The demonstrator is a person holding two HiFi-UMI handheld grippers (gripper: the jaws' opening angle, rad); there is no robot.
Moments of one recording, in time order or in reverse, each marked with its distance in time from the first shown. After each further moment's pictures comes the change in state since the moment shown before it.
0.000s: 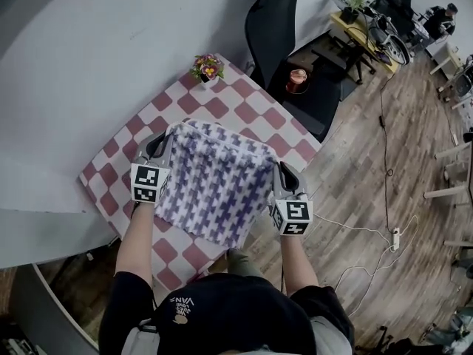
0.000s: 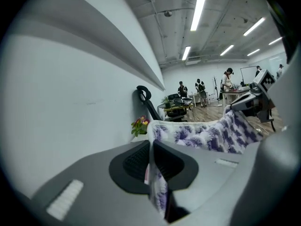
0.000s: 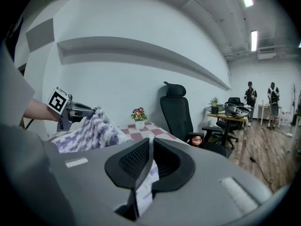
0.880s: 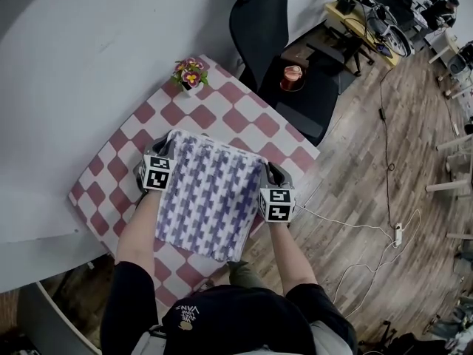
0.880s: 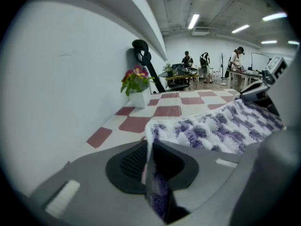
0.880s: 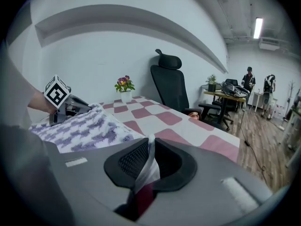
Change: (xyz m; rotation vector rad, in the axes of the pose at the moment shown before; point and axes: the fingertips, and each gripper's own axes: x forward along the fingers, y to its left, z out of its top) left arm 0.115 -0.011 -0.108 0.014 0.387 0.002; right arm 0.093 -0.038 -0.092 0.027 0.248 -0.058
